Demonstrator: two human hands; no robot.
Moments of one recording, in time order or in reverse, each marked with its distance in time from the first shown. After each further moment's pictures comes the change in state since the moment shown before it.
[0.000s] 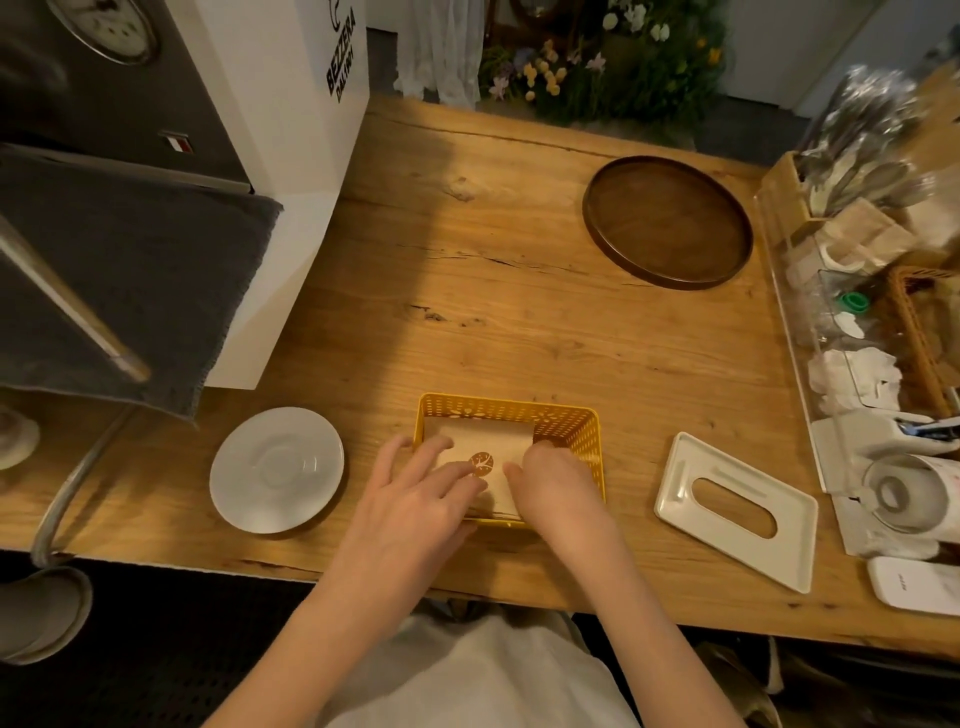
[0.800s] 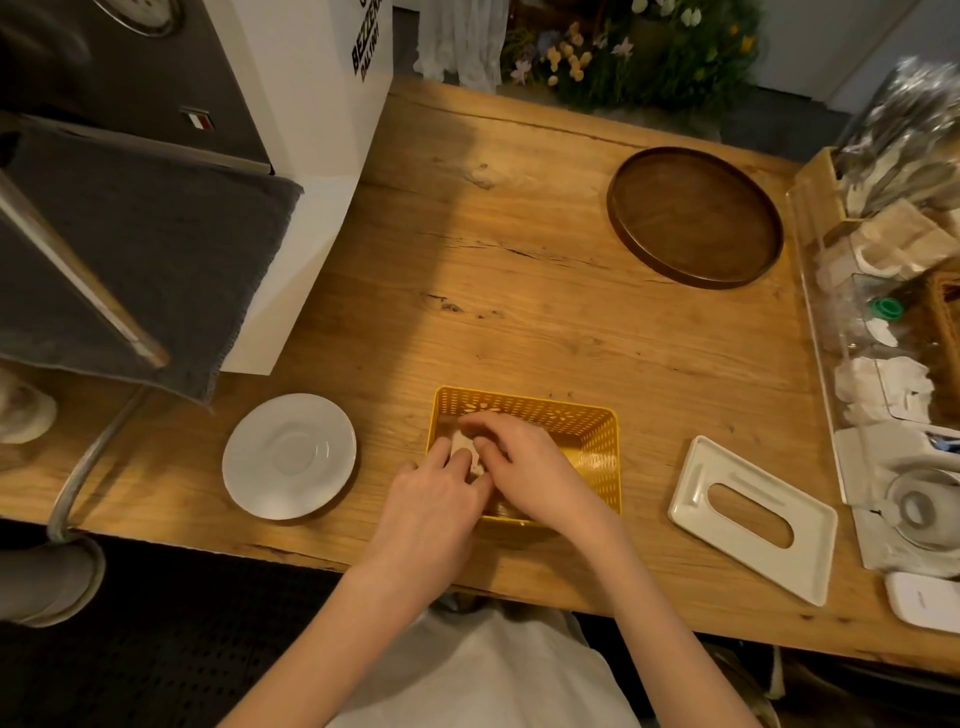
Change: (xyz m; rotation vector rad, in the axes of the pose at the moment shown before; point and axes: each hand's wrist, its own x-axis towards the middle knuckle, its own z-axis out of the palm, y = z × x) left_hand 0.016 0.009 0.007 0.036 -0.243 -0.147; right_hand 0.007 -0.018 0.001 0.261 -0.013 -0.524
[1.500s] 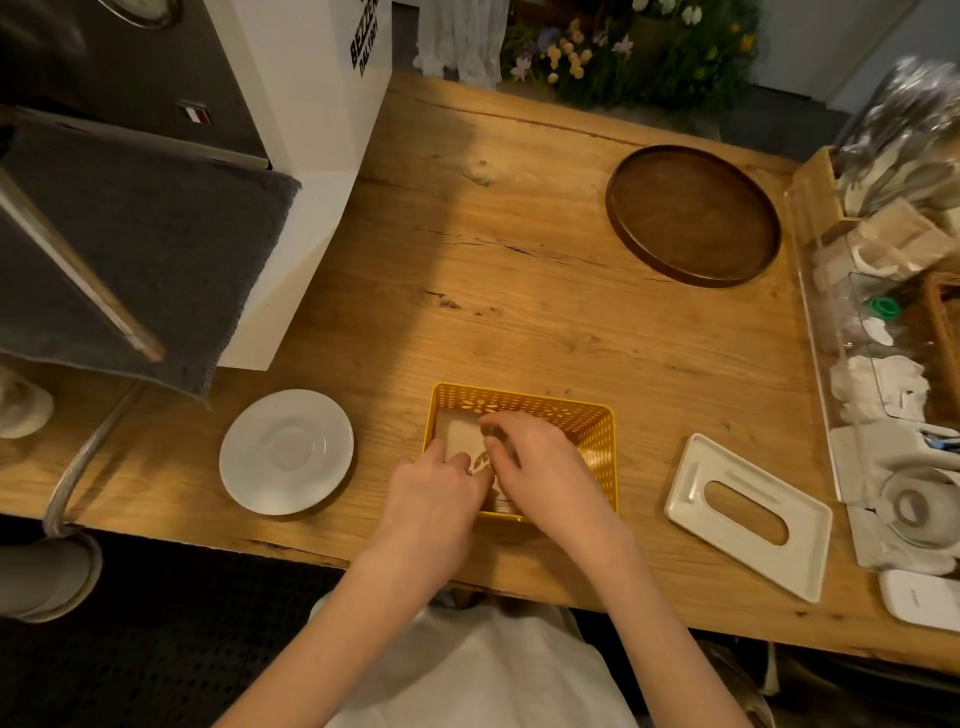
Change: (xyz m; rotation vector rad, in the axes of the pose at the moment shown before) left_hand 0.006 0.005 -0.004 0.039 -0.082 -0.049; right_hand -0.014 0.005 -0.004 -0.173 0.127 -0.020
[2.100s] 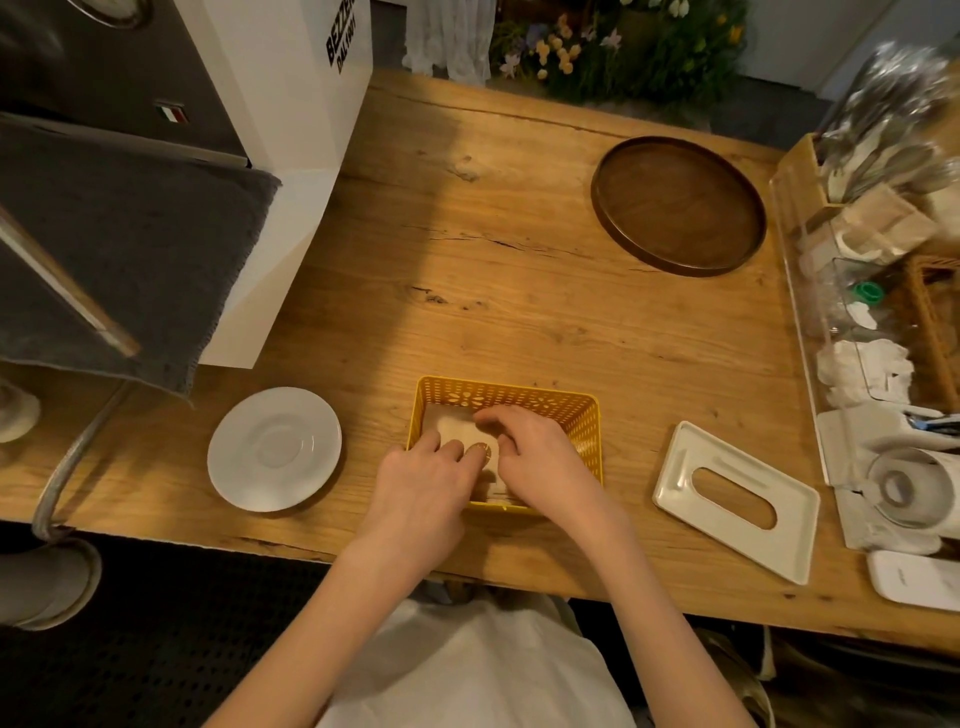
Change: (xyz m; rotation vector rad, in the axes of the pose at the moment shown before) left_hand 0.001 0.002 -0.002 -0.022 0.037 0.008; right_hand 0.001 0.011 -0.003 0.121 -0.076 0.103
